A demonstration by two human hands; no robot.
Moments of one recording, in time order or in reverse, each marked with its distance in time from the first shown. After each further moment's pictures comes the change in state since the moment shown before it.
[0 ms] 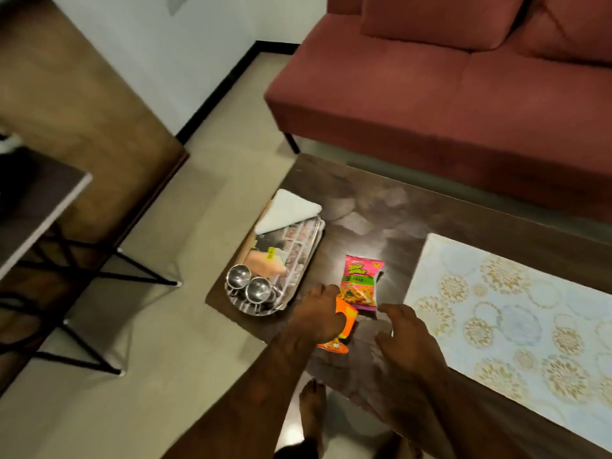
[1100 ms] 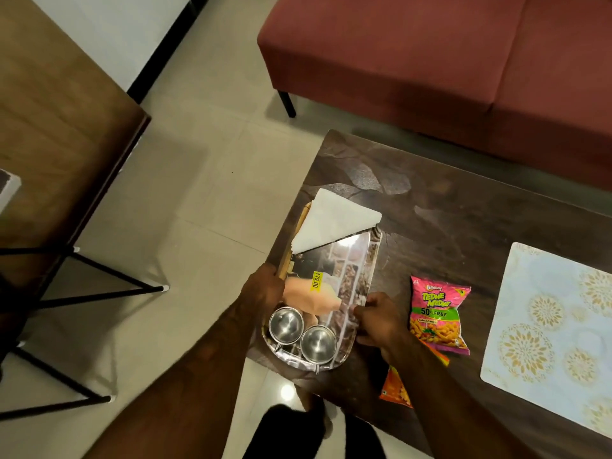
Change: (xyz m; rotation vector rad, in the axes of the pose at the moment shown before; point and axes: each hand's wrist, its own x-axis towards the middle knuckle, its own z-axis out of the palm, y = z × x) left_hand 0.175 -0.257 -0.106 -0.402 -0.025 -0.395; right_hand 0.190 -0.181 0.125 0.772 0.005 0.549
